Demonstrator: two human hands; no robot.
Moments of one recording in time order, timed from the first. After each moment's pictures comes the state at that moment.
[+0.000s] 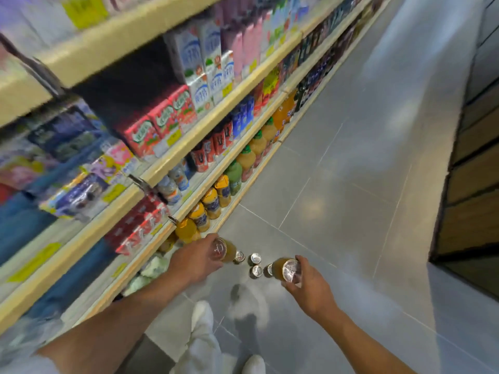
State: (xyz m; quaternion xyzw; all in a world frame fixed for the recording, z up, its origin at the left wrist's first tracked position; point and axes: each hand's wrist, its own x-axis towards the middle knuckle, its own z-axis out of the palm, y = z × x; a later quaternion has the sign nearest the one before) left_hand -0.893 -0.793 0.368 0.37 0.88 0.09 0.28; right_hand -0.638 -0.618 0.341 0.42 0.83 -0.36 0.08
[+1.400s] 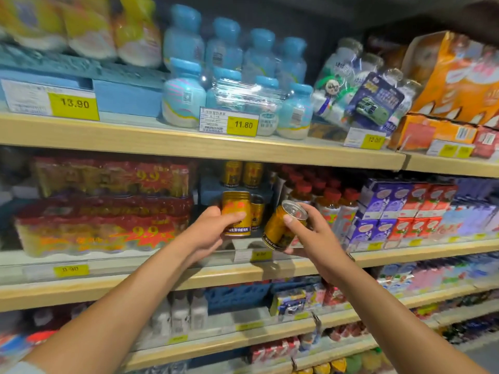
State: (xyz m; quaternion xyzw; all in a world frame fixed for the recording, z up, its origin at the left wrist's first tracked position) left_hand -1.009 -1.147 0.768 0.03 0.59 0.80 0.11; right_hand -0.966 -0.905 0.786 -0.08 0.75 -0.65 -0.03
